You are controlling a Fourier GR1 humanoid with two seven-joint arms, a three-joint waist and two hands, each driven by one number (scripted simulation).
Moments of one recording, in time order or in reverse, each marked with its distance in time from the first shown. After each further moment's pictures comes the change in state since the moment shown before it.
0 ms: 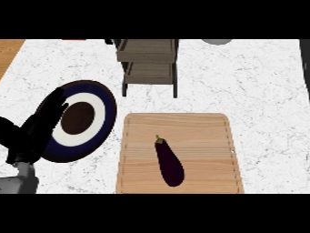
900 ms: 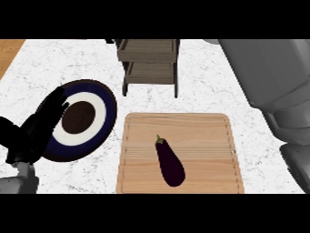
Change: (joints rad) left arm -0.001 -0.014 0.007 -0.025 -0.009 -0.010 0.025; right arm -0.070 0.131 0.068 0.274 0.141 -0.194 -0.053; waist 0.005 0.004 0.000
